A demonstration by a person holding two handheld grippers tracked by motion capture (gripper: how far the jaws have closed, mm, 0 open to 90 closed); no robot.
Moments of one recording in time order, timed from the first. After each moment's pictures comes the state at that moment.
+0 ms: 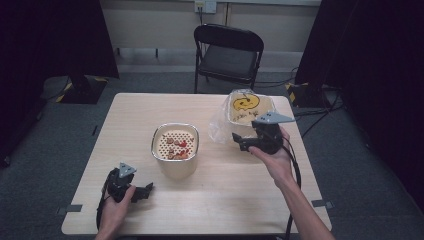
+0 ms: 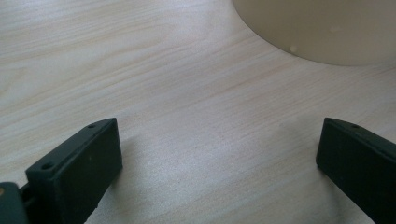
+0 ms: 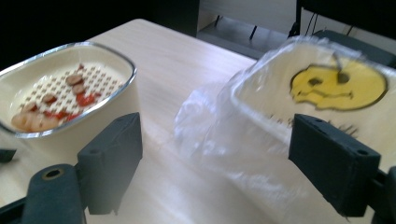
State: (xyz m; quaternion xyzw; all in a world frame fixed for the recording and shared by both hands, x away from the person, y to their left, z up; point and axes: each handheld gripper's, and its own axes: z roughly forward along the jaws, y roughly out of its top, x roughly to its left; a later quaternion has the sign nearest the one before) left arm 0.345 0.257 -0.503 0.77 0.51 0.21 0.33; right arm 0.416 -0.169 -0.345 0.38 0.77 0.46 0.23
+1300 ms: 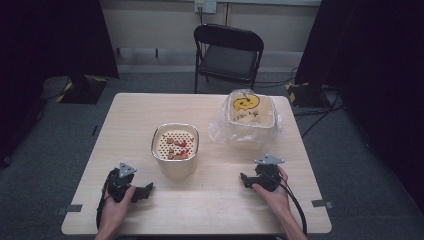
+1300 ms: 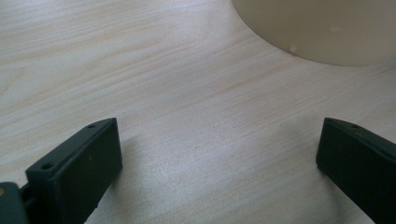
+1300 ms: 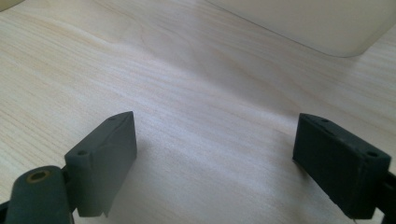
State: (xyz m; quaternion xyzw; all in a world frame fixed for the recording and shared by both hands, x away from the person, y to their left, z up) left arm 0.345 0.258 -0.503 0.77 0.51 0.21 0.33; right arm 0.392 -0.201 -0.500 0.46 0.79 0.34 0.21
